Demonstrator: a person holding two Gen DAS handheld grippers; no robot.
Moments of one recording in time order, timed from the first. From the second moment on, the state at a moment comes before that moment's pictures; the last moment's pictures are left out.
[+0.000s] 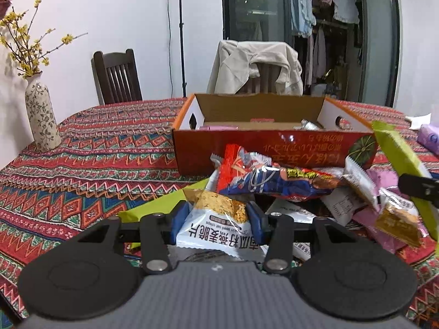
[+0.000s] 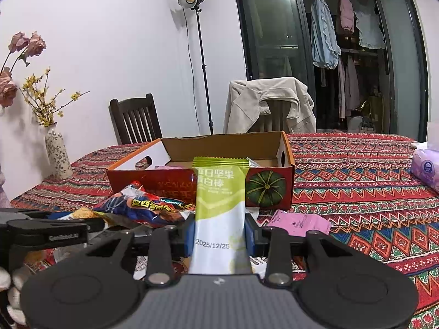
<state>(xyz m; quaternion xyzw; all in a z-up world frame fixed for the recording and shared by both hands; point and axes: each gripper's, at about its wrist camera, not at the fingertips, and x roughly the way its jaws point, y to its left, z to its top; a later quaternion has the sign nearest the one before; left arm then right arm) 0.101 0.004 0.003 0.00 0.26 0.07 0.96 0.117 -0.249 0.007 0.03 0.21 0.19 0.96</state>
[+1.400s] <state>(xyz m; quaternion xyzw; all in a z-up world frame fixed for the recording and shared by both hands) 0.275 0.015 0.100 -0.07 0.19 0.05 0.98 0.287 -0.200 0.092 0.00 0.18 0.14 0.97</state>
